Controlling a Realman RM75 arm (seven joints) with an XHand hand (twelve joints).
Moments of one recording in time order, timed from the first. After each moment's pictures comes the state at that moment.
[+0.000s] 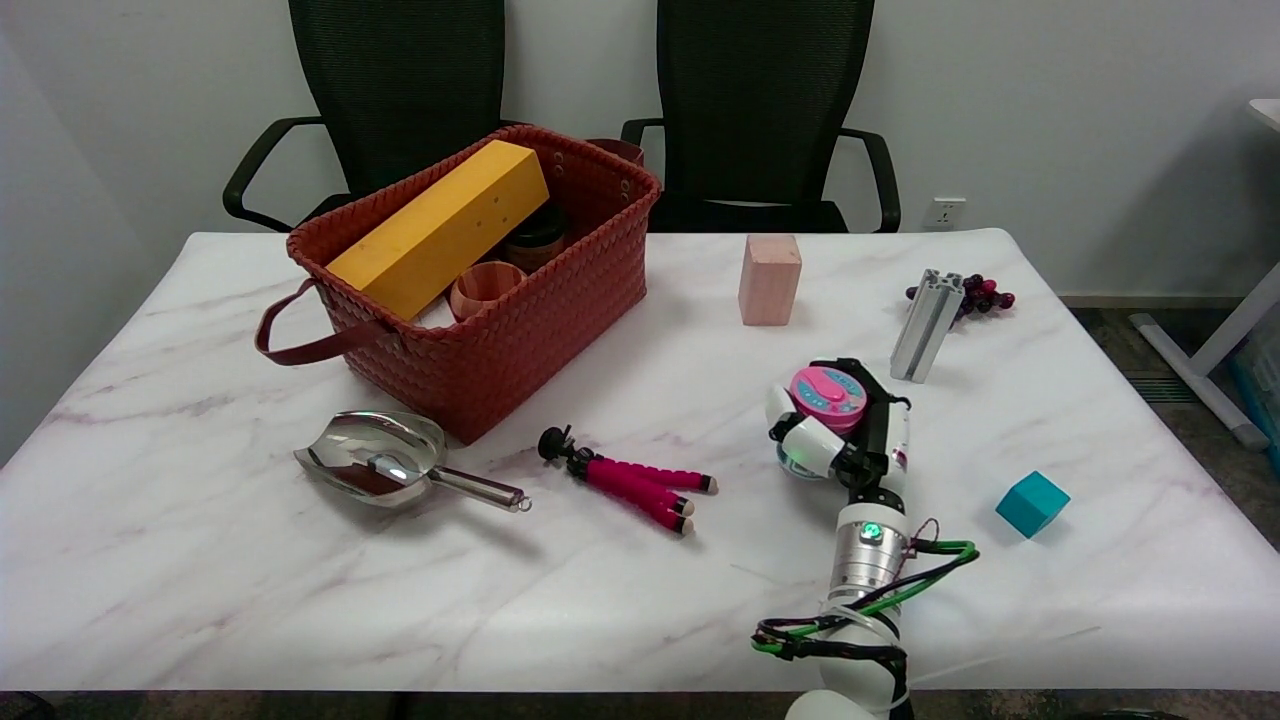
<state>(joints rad) 0.03 -1.39 -2.29 1.10 1.55 1.42 0.55</state>
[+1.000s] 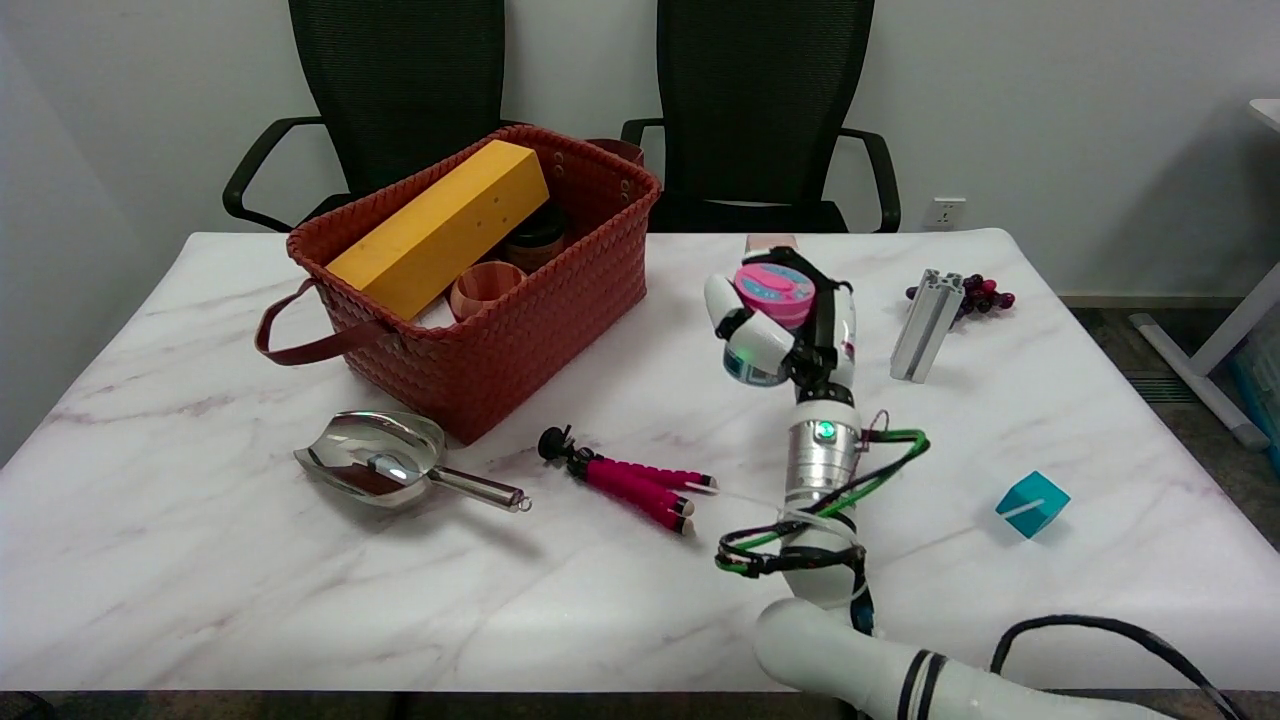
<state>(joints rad) 0.20 -1.38 -2.29 1.12 1.43 1.30 0.58</state>
